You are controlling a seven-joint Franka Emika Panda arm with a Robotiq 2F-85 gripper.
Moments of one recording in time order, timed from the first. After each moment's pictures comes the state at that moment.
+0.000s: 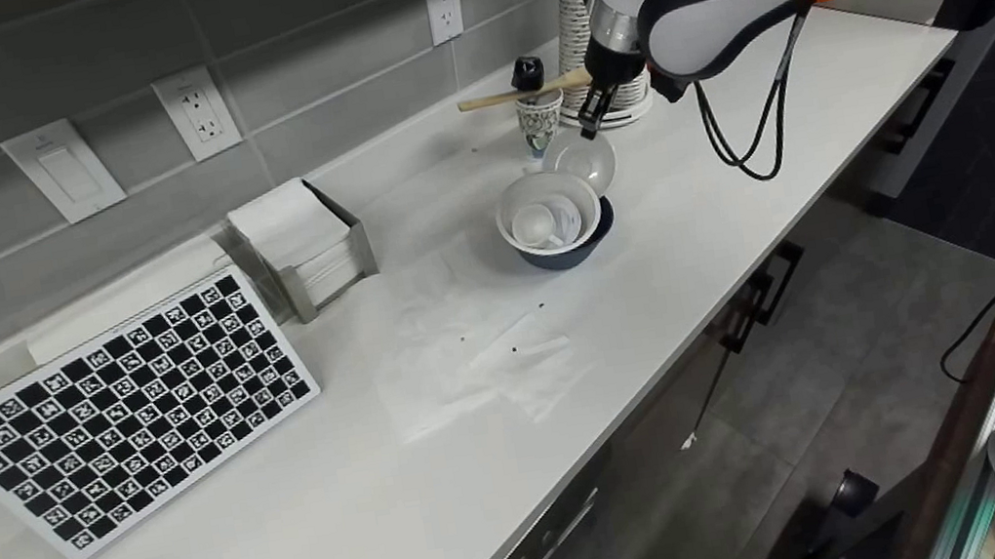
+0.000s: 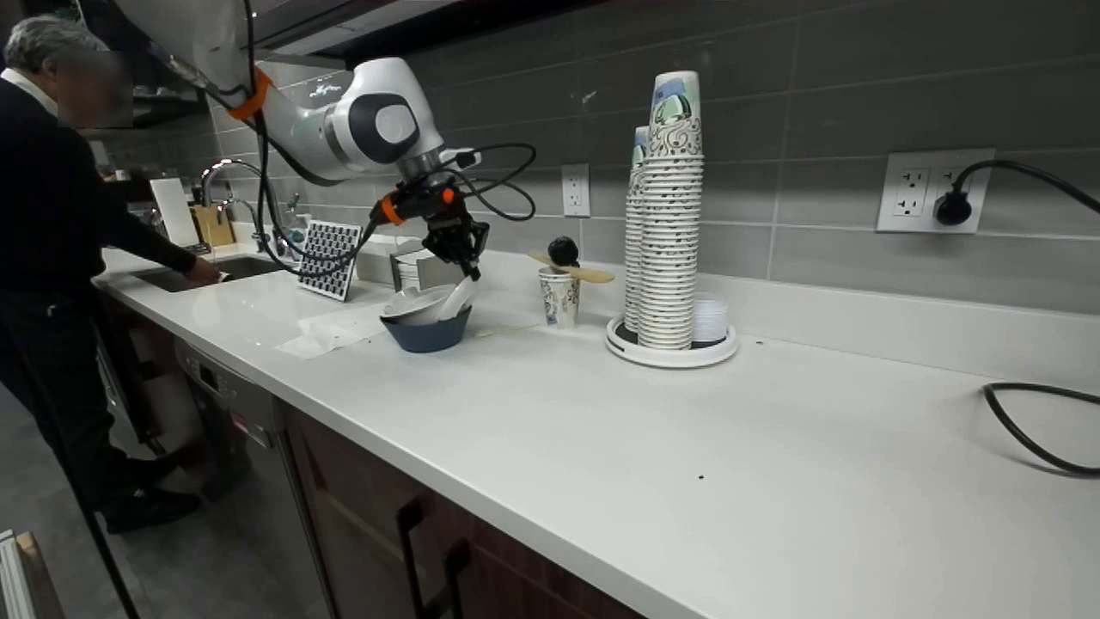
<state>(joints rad) 0.05 0.25 -0.01 -1.95 -0.23 2.53 -0.09</state>
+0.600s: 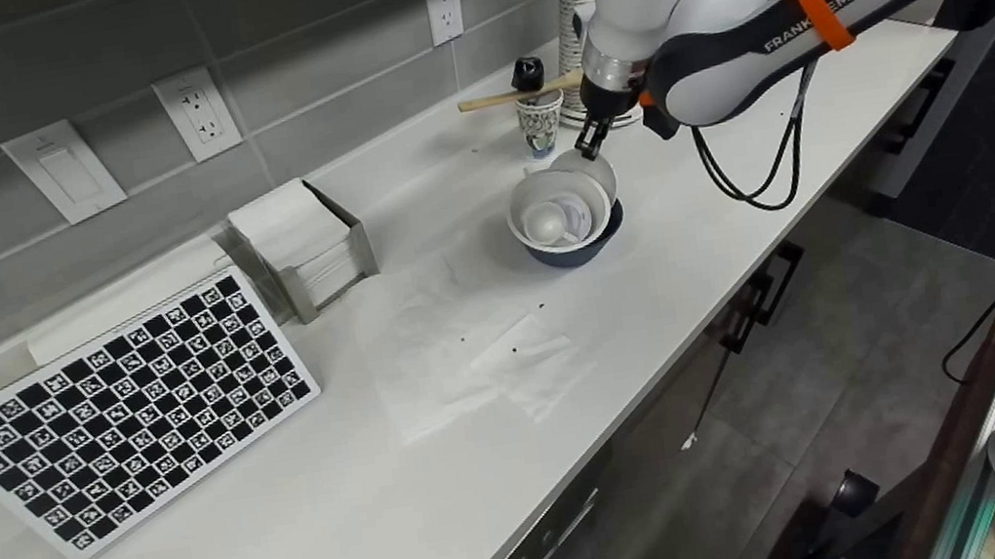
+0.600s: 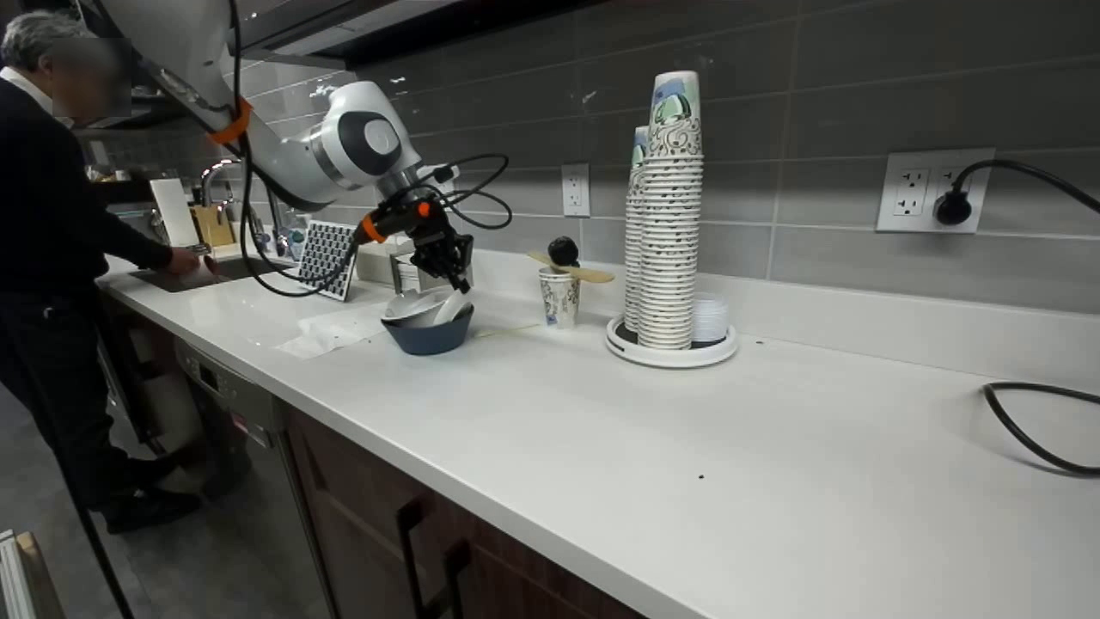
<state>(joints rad) 0.11 0.26 -0.03 -2.01 -0.43 2.55 0.14</state>
